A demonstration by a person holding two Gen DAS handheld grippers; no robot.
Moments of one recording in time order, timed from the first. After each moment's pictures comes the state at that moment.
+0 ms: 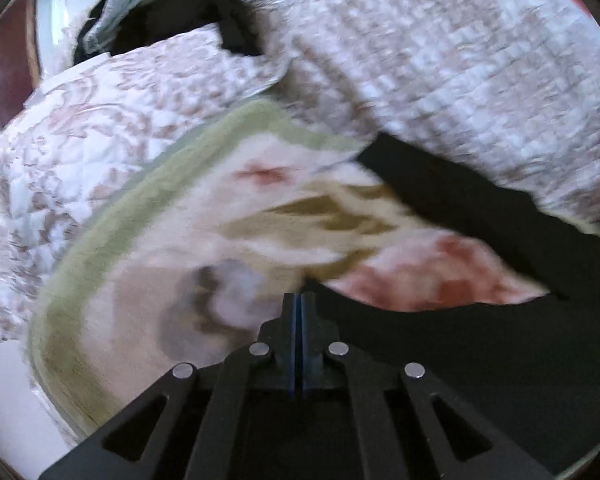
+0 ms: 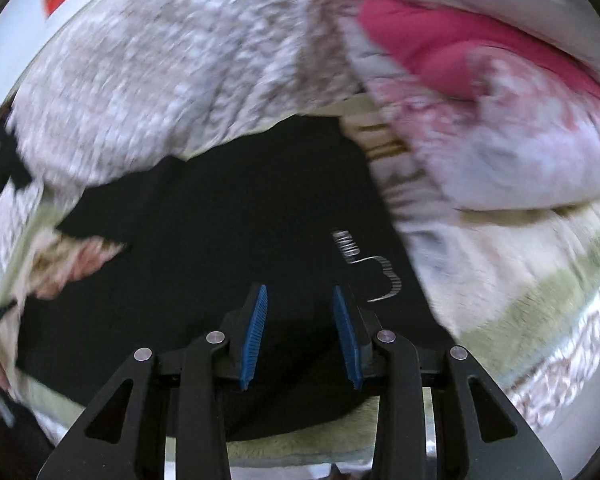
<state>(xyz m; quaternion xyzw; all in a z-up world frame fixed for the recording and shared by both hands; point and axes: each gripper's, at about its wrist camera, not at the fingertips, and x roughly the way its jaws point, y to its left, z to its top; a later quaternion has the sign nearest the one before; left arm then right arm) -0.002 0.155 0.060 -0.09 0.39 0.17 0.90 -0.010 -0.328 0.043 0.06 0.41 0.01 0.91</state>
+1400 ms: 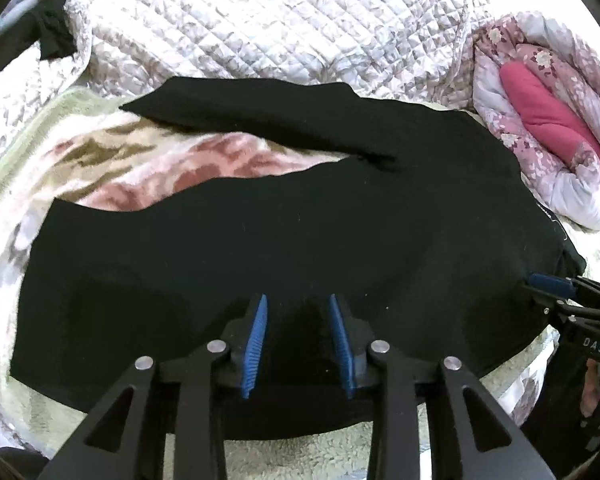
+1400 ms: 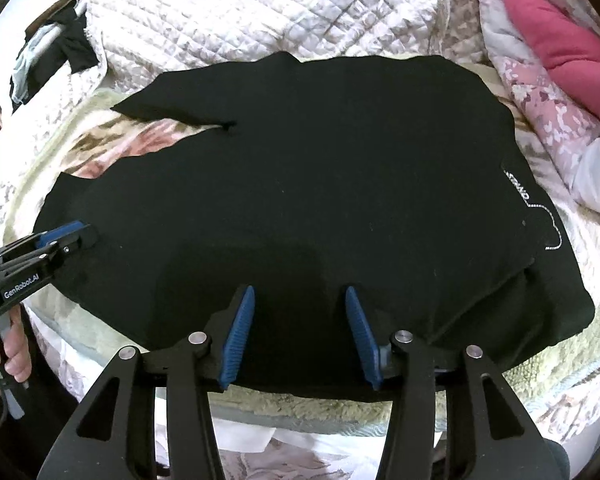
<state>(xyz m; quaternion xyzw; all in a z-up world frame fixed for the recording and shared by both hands) -0.025 0.001 0.031 -0.04 0.45 -0.04 0.89 -0.031 -0.235 0.006 -0.02 0.47 0.14 0.87</state>
